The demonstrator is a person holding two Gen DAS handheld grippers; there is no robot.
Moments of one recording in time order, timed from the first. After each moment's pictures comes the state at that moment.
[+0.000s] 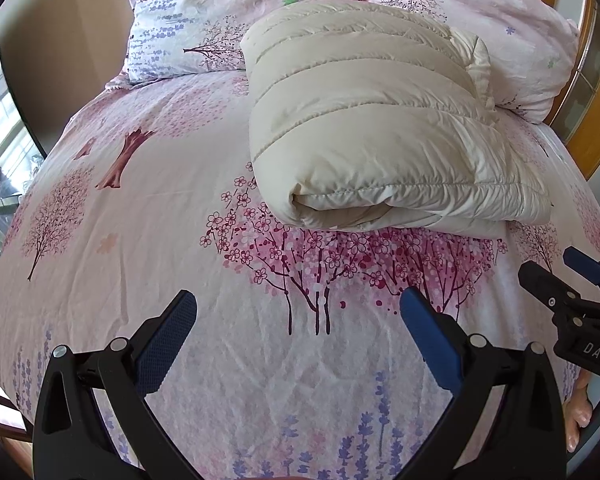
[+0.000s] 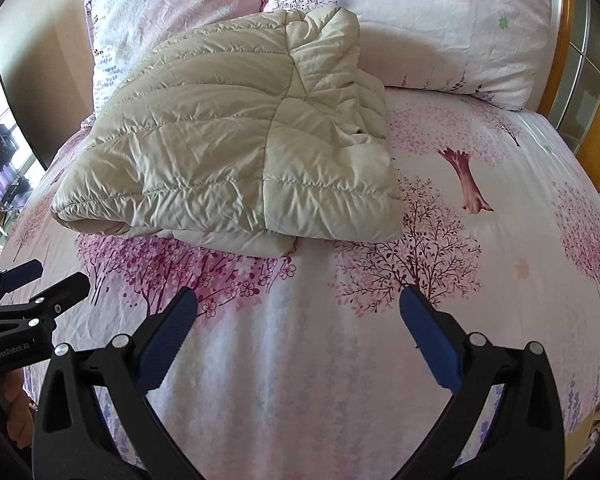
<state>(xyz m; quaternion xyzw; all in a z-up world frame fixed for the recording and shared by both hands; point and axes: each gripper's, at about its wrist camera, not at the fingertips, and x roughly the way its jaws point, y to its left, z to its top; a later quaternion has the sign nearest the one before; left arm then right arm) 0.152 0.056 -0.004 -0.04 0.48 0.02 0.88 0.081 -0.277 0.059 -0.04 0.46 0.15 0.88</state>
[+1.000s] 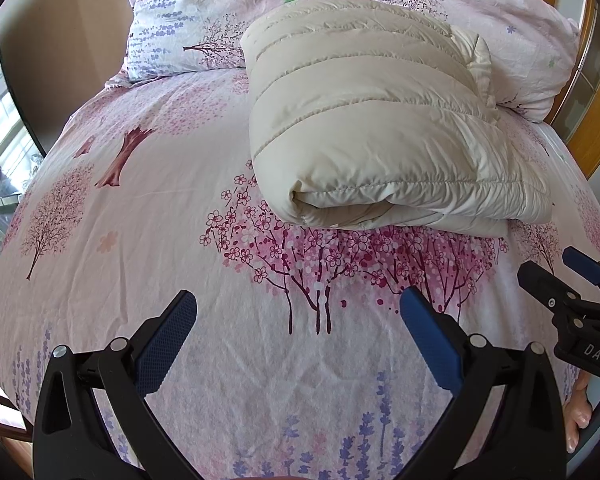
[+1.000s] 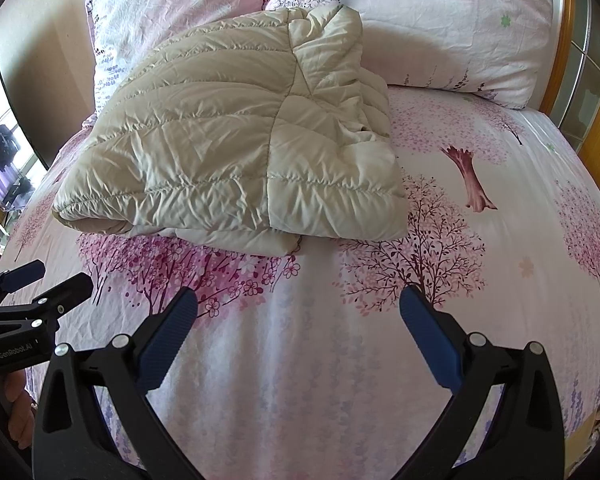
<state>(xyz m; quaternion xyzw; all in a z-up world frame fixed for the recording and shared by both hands) 0.152 0.057 -0.005 -0.04 0.48 0.01 0.88 0.080 -0.272 0.057 -0.03 0.46 0.15 0.88</state>
